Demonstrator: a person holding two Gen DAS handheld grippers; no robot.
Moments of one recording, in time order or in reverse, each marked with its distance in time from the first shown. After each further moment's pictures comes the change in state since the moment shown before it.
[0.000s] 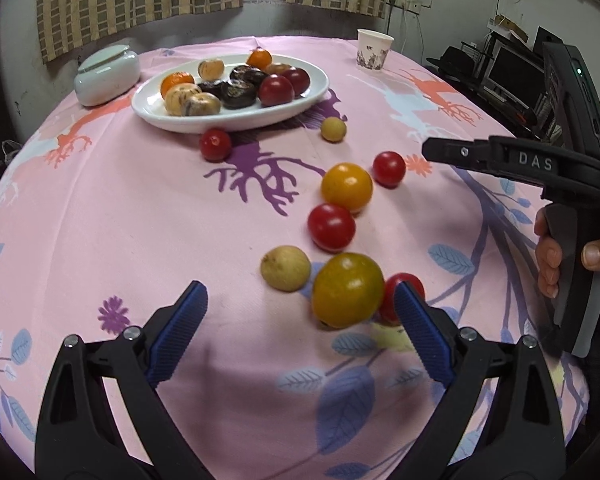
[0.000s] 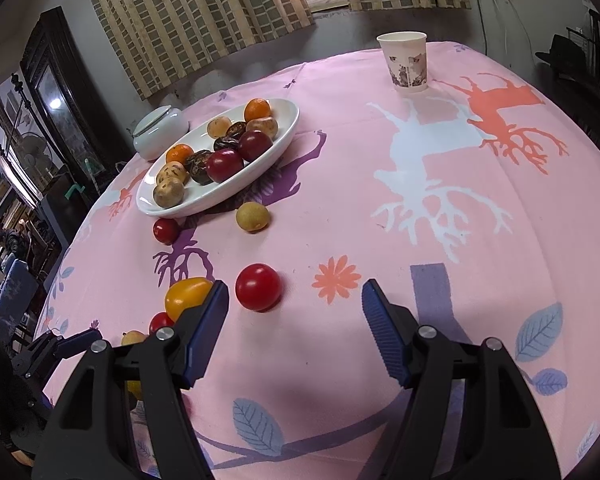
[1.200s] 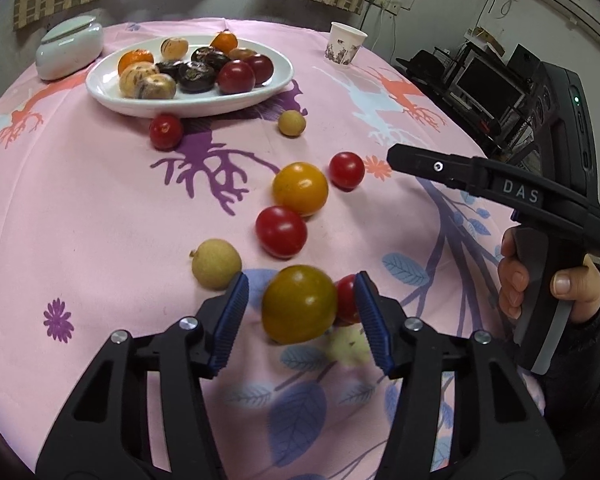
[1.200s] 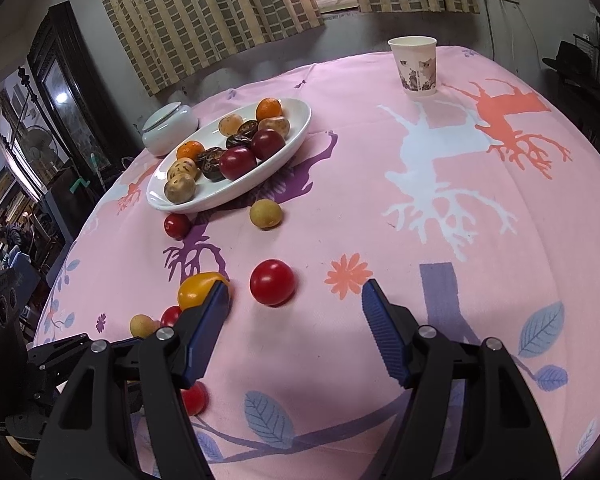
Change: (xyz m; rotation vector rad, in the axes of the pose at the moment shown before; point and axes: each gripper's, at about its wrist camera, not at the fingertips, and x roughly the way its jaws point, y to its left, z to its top) left arm 0.010 0.004 0.010 -0.069 0.055 -0.195; right arm -0.004 0.009 -0.003 -0.030 0.007 0.009
